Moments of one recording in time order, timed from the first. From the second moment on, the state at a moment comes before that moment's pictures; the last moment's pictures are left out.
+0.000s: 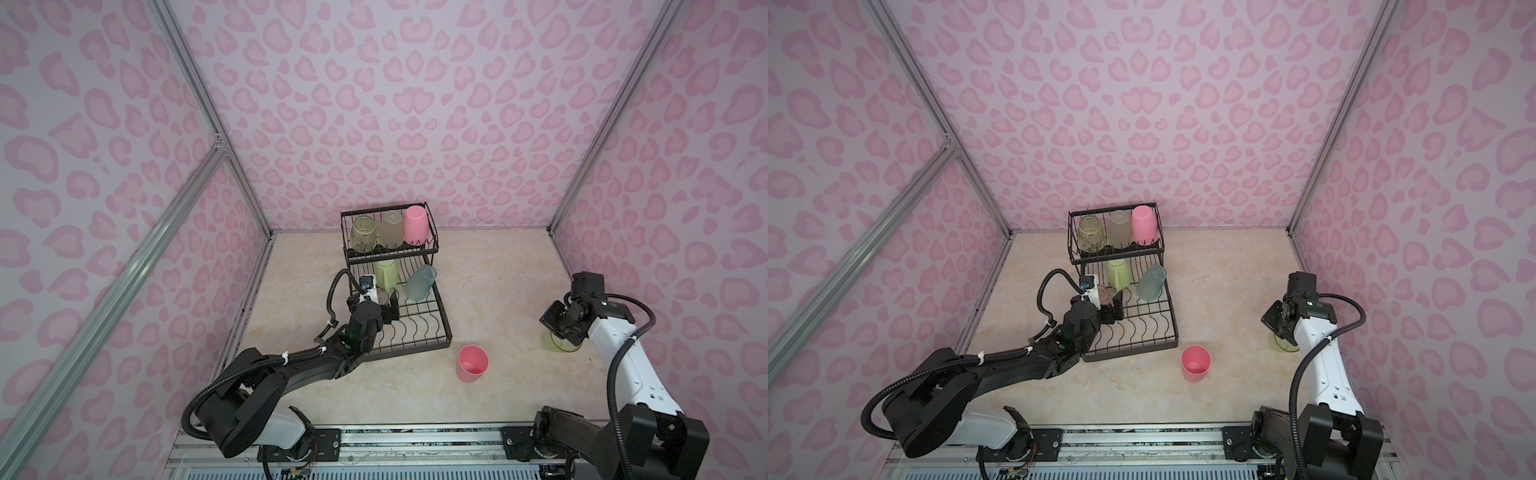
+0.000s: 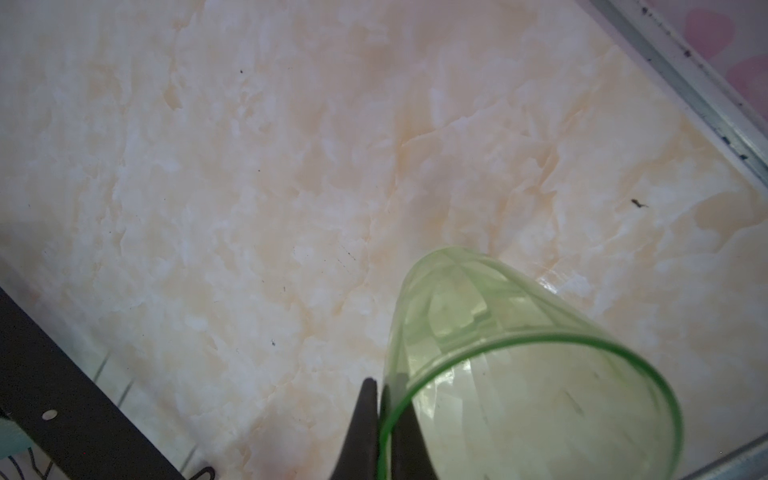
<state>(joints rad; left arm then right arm) -0.73 1.41 0.55 0.54 -0.50 -0.34 -0.24 1.17 0.93 -0.92 -0.01 0.56</state>
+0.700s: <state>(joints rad) -0.73 1.33 0.56 0.53 -0.53 -0.31 -0.09 1.13 1.05 -0.90 0.05 0.56</state>
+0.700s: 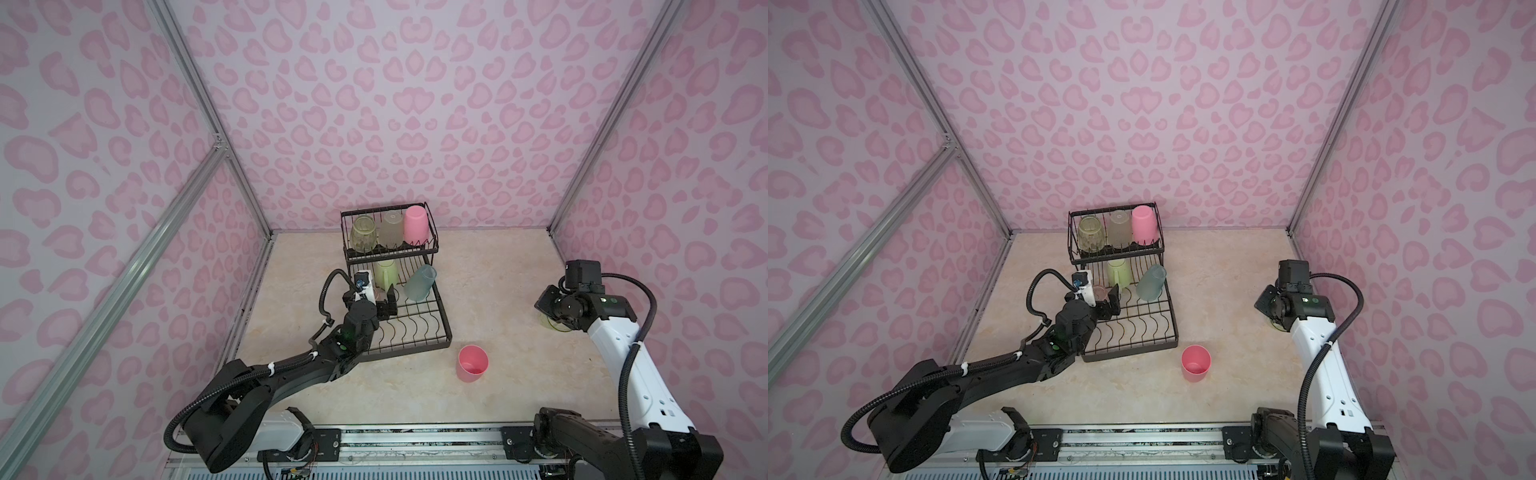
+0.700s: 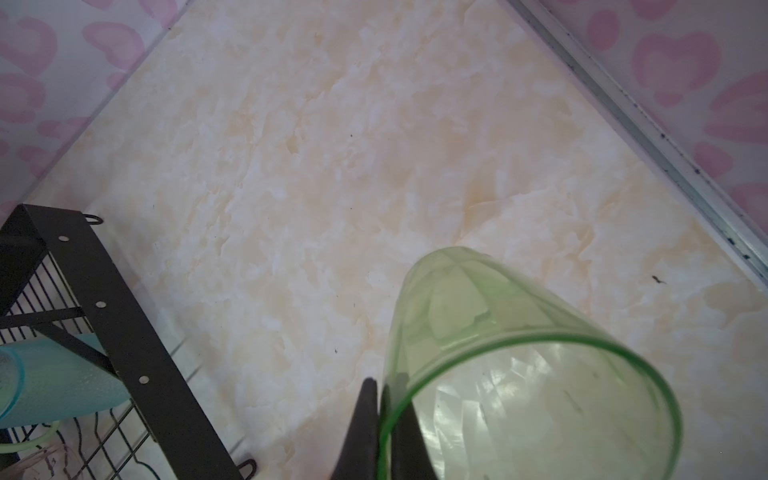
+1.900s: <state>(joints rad) -0.73 1.10 0.63 0.12 -0.49 -0.47 0.48 0.83 0.82 -0.22 -0.08 0.48</state>
